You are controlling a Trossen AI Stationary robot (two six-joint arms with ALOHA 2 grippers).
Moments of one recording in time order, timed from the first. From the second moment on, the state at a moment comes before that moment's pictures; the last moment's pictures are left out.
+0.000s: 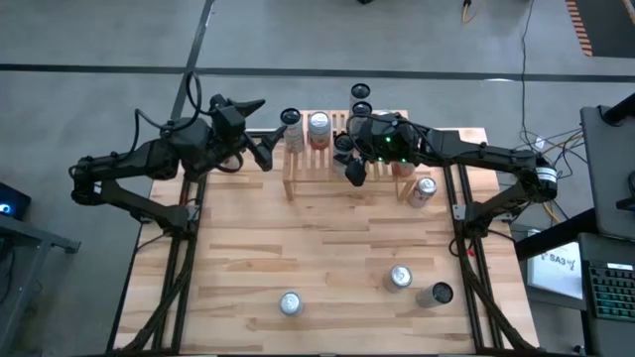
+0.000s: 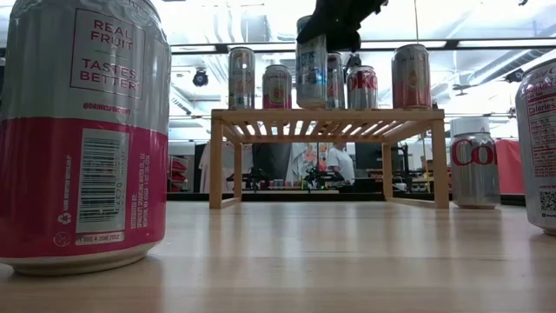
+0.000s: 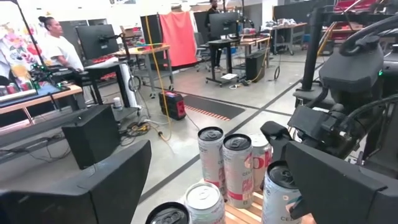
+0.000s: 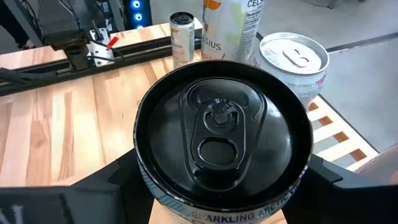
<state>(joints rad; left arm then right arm) 0.02 1.17 1.45 -0.31 -0.71 0.05 -0.27 1.42 1.37 -0.43 0.08 0.04</state>
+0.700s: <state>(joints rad) 0.02 1.19 1.45 -0.31 -0.73 0.04 -0.27 1.47 1.36 -0.40 0.11 0.12</state>
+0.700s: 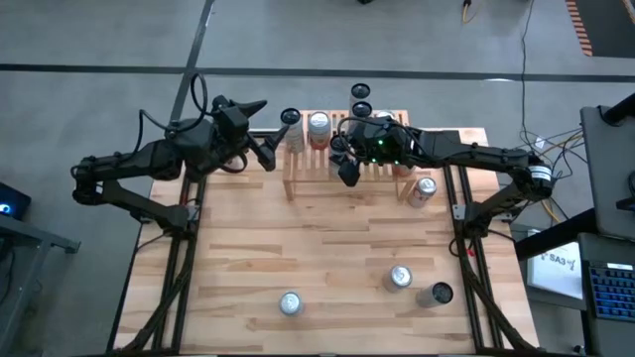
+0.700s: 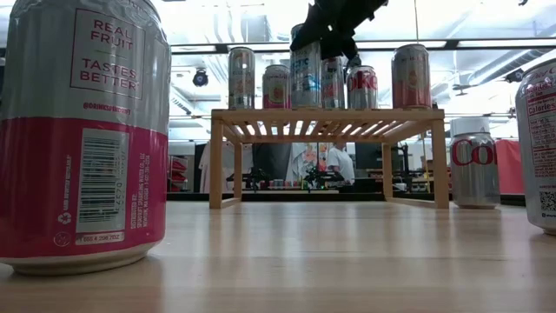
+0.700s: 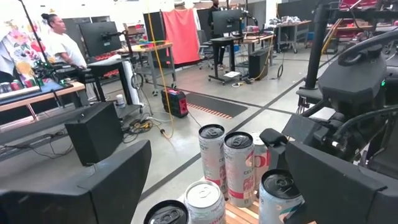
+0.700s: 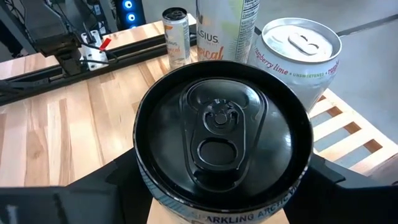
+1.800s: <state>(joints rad) 0.02 1.19 1.45 -0.32 -0.72 0.05 -0.27 1.45 1.50 -0.47 0.11 0.10</state>
